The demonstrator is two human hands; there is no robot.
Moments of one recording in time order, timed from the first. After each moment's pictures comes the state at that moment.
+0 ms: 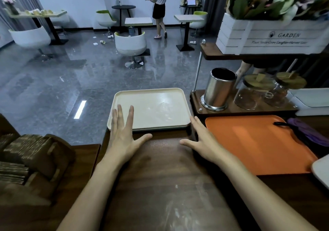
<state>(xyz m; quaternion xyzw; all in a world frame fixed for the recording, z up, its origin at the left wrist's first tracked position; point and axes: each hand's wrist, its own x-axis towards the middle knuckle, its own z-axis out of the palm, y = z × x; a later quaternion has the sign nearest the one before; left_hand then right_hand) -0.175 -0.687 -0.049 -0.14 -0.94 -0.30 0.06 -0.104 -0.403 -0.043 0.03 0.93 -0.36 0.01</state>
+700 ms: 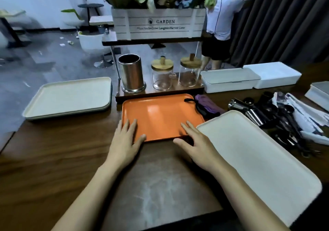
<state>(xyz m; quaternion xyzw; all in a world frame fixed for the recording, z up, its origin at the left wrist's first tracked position) -0.010 -0.430 -0.076 -0.20 -0.94 -0.27 -0.01 0.119 -0.193 -0.024 0.10 0.91 -0.41 -0.02</state>
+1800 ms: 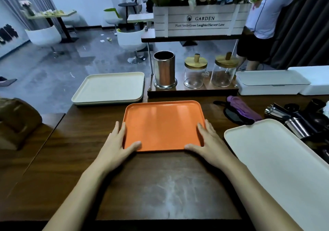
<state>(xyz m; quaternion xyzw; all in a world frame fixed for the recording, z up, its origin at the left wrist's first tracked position) 0.017 -0.543 -0.056 -0.07 -0.95 -0.27 -0.11 0.083 -0.215 -0.043 0.06 0.95 -0.30 0.07</state>
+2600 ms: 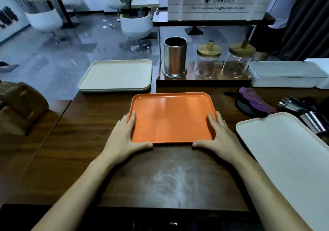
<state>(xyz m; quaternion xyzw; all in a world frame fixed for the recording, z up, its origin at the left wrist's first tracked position) 0.021 -0.552 -0.061 -0.12 -0.96 -0.25 -0.08 0.085 -0.220 -0.049 0.09 0.94 -0.31 0.08</state>
